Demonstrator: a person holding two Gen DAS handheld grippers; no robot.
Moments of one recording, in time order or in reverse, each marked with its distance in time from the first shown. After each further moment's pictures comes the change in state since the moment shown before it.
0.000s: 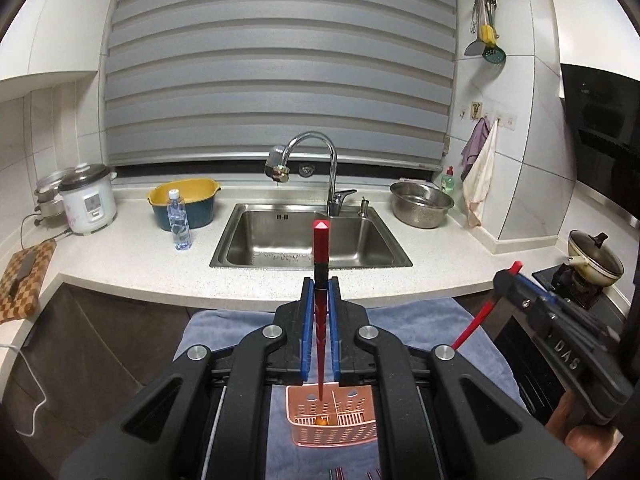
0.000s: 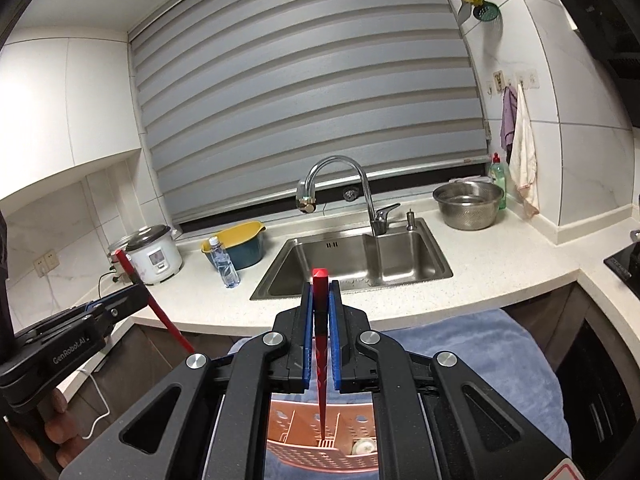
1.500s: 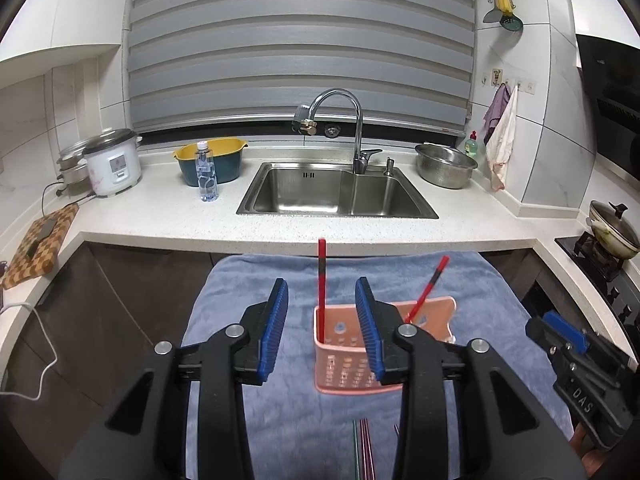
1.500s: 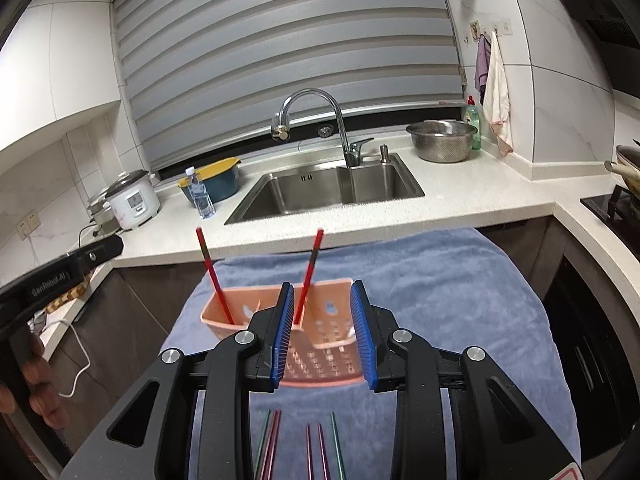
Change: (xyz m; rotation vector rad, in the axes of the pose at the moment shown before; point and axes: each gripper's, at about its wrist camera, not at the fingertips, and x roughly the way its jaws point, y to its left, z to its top) left arm -0.016 0.012 -0.080 -0.008 0.086 0.090; right arm -0.033 -0.015 -0.103 -0.001 0.159 -0.091
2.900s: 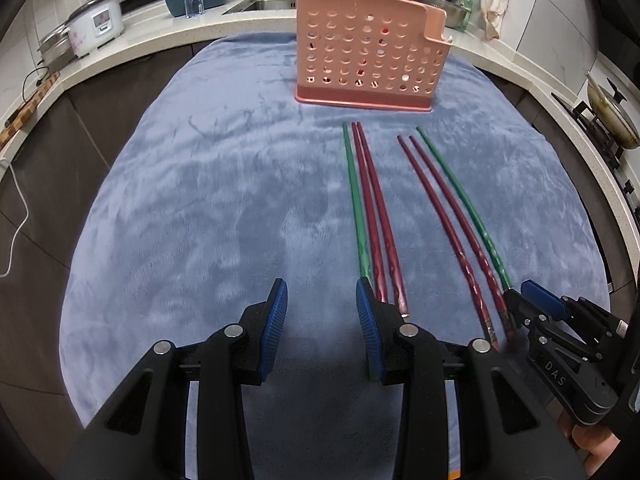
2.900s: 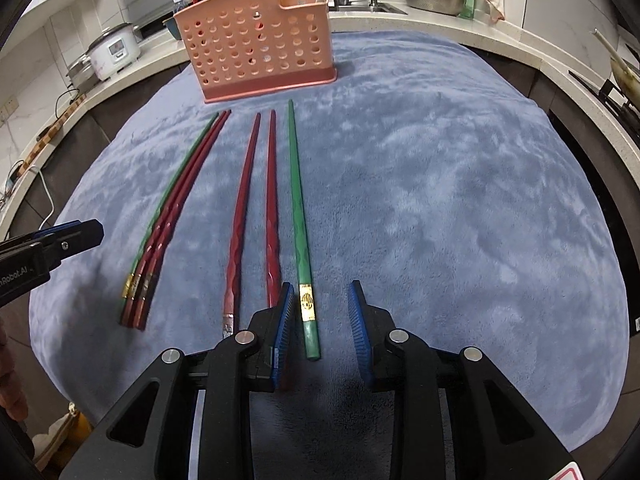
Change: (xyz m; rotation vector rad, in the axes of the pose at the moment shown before) left arm -0.008 -0.008 -0.258 -0.006 0.467 -0.047; right arm -0.014 -0.030 -0.252 -0.083 0.442 -0.089
